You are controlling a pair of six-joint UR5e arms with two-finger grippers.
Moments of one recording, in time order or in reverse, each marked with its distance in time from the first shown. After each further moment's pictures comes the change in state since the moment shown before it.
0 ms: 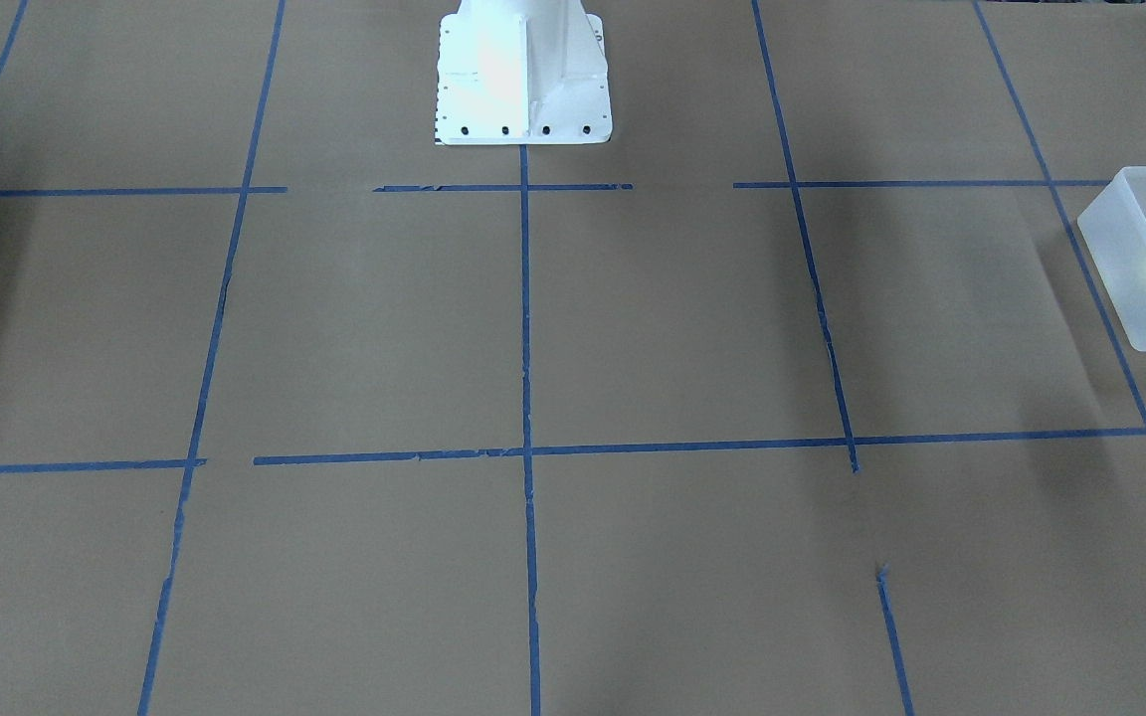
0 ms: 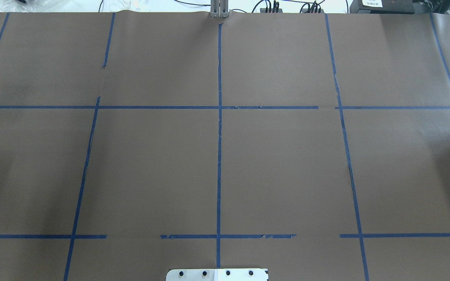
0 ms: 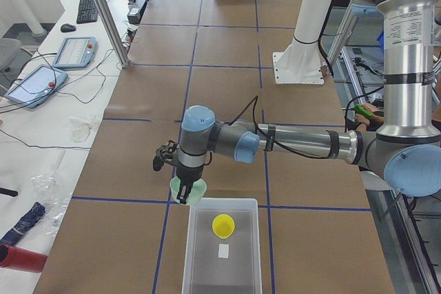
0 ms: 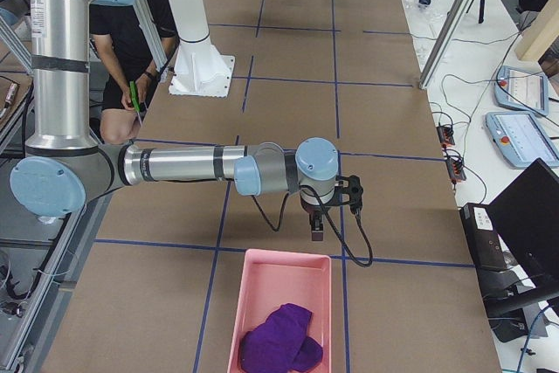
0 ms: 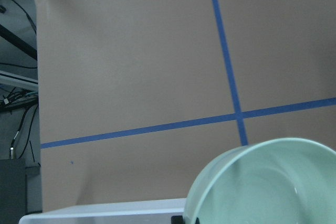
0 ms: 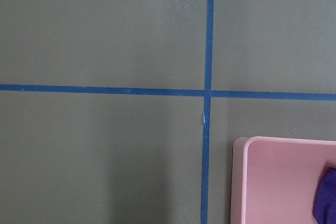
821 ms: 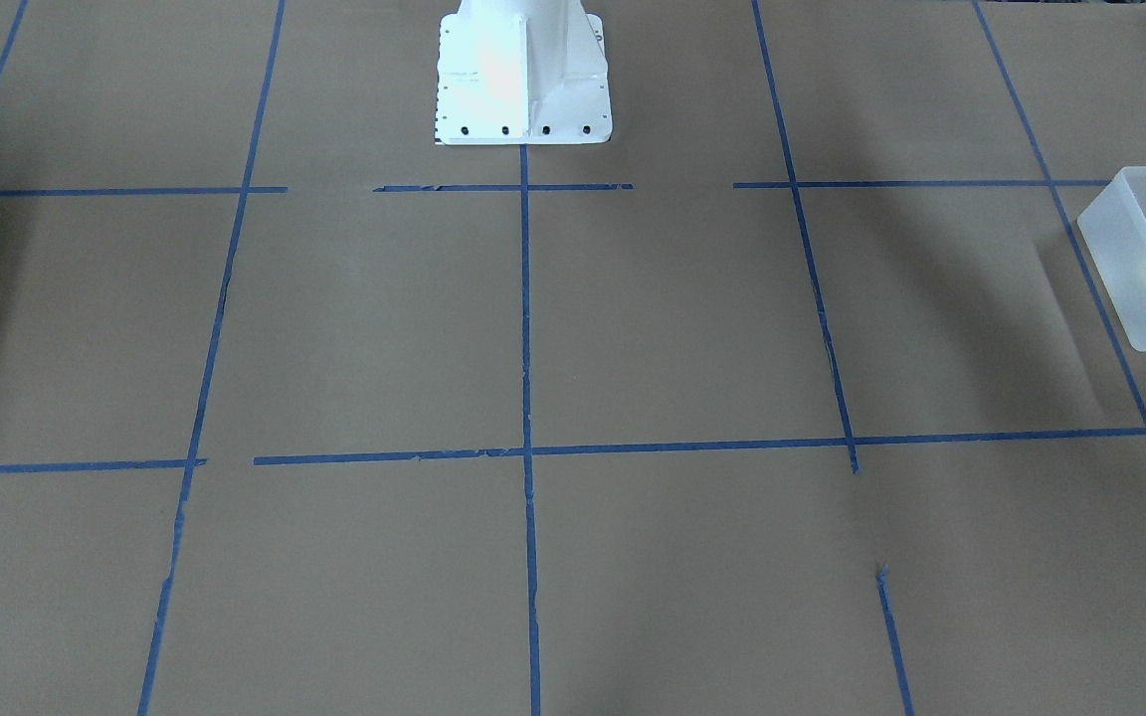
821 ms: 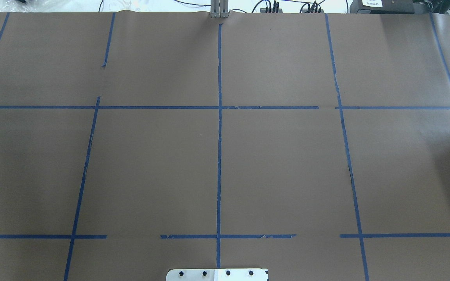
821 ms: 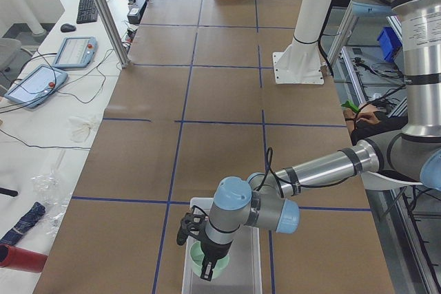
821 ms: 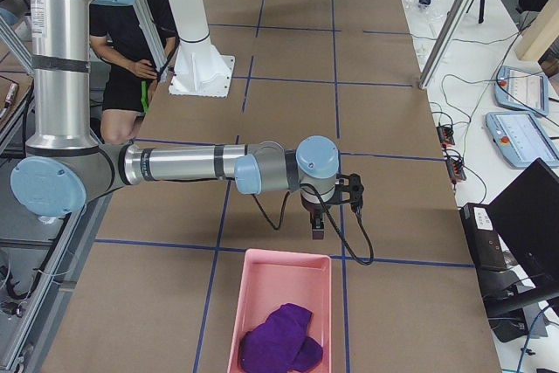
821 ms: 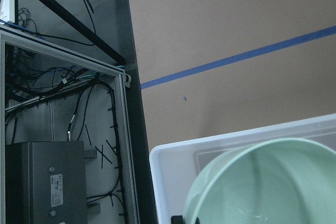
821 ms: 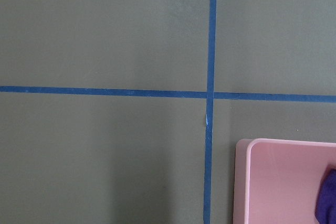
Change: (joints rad) left arm -0.152 0.098 0.264 -0.340 0.063 0.194; right arm 0.000 0.003 0.004 -0.001 0.003 0.004
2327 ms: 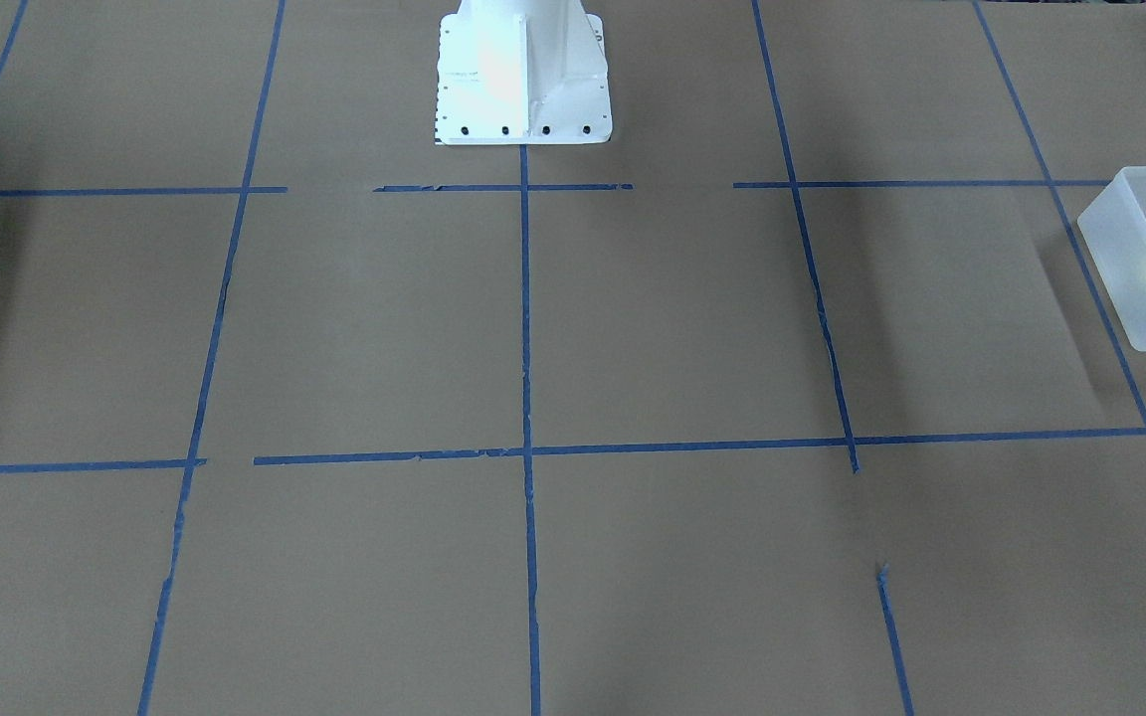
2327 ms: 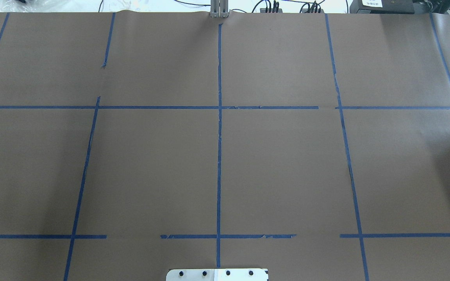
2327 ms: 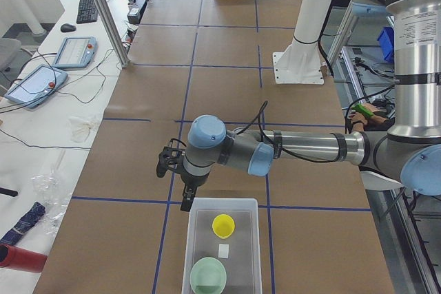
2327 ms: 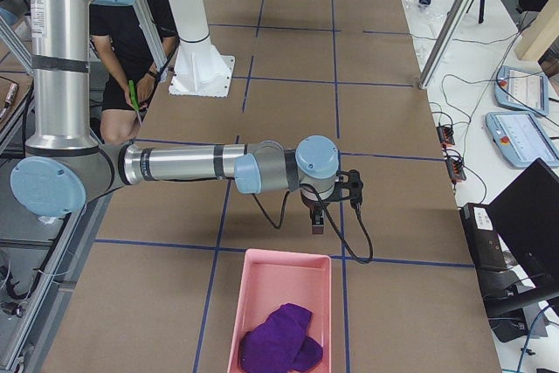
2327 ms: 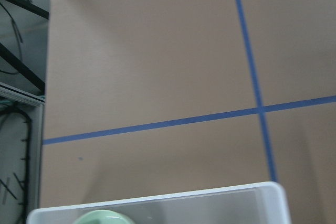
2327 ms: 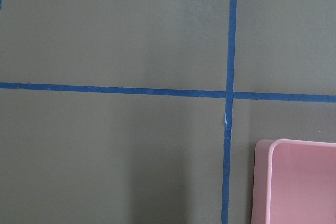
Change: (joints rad) left arm 0.082 -0.089 -0.303 0.326 -0.339 -0.250; right arm 0.000 -0.002 0.003 0.005 0.052 -0.006
